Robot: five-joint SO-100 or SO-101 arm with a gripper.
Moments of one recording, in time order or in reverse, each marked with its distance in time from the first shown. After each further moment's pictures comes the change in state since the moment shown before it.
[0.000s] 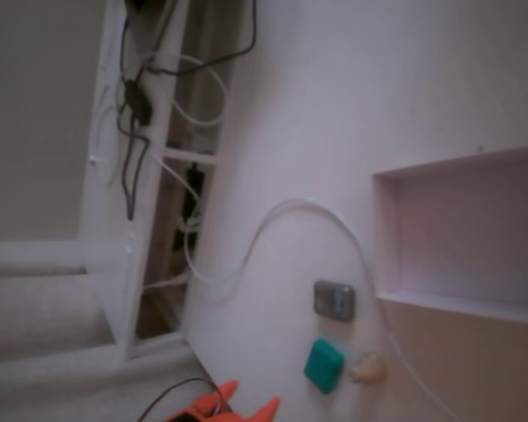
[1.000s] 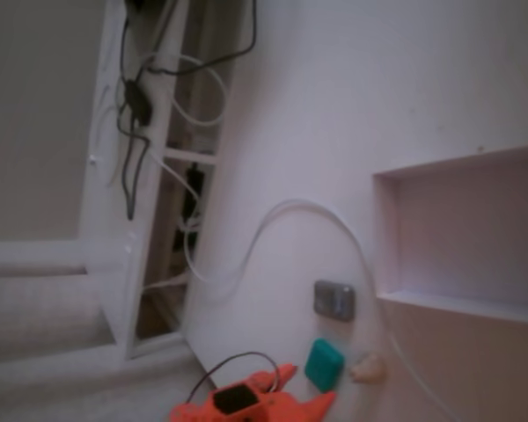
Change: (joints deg) arm 7.8 -2.0 13.1 -0.3 -3.6
